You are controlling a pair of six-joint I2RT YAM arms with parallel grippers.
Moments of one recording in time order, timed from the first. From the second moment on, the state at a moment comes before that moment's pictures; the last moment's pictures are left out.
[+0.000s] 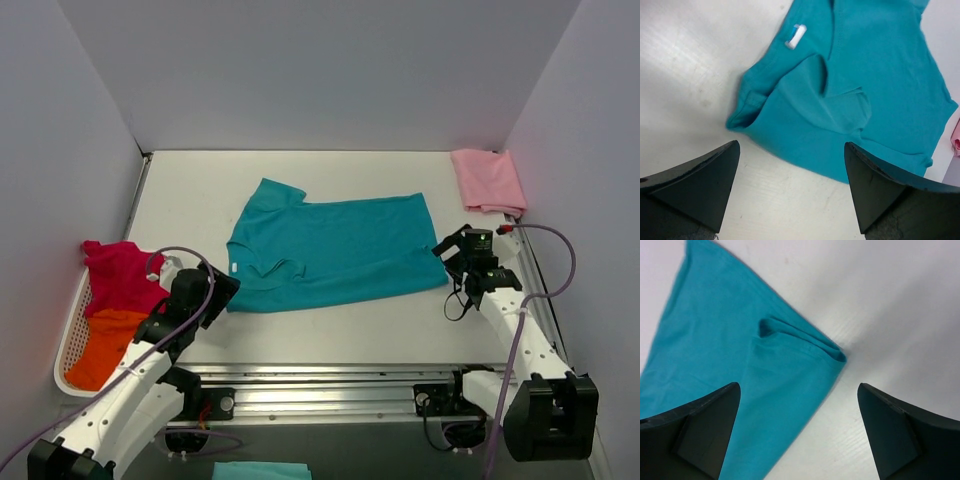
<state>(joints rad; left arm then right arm) -0.35 0.70 0.44 -0.48 -0.24 -1.14 0.01 1.04 0.62 -0.41 0.27 0.88</state>
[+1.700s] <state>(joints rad) -0.11 2.59 2.18 -0.18 0.33 -0.61 -0.04 1.70 1.01 0.16 0.05 0.85</state>
